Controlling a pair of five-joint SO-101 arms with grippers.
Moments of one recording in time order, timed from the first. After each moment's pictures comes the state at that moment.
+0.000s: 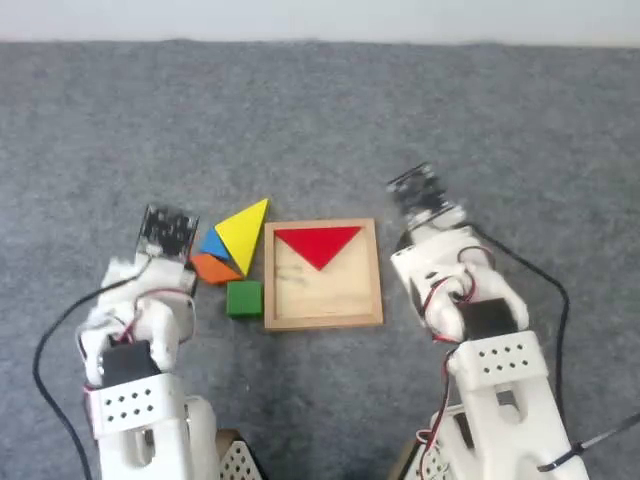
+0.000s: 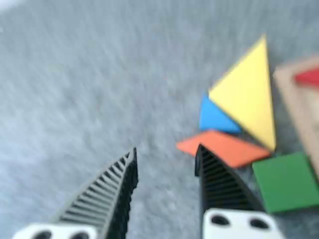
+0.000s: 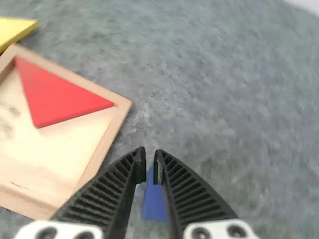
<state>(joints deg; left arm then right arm) -19.9 -69.9 73.5 51.0 -22.1 -14.6 -51.5 61.5 41.9 16.3</state>
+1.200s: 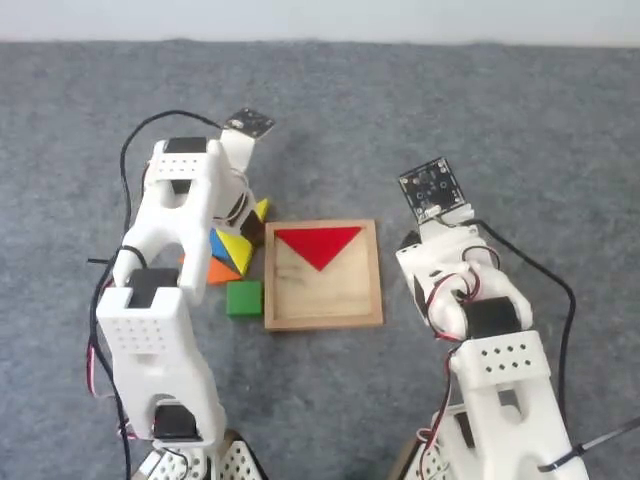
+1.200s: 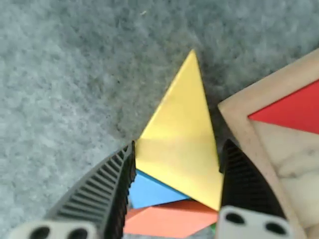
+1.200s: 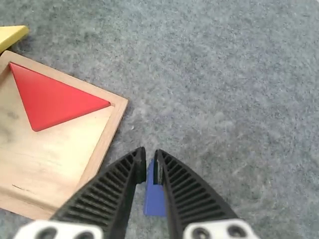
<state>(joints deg) -7.8 31.0 -3.8 75.0 -23.4 -14.2 -51.5 61.1 42.8 14.8</state>
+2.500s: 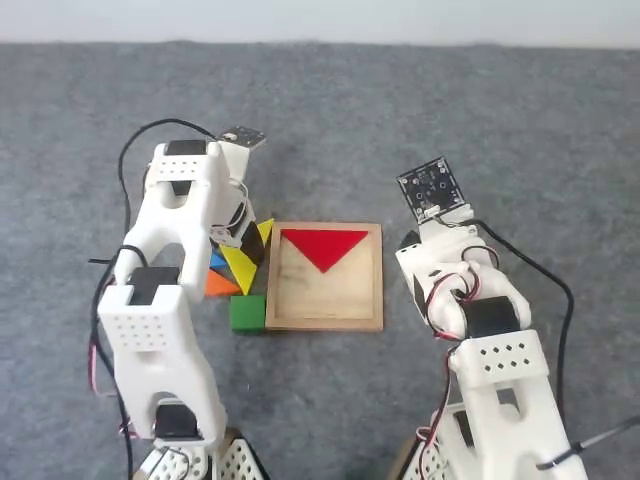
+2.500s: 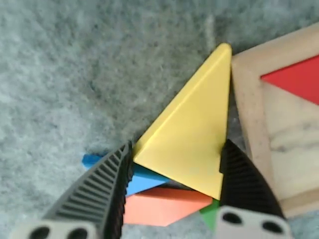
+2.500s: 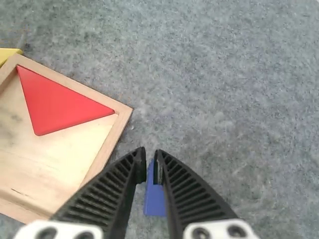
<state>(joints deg) -7.2 32.7 -2.9 82.6 -16.9 -14.2 -51.5 61.1 42.8 14.8</state>
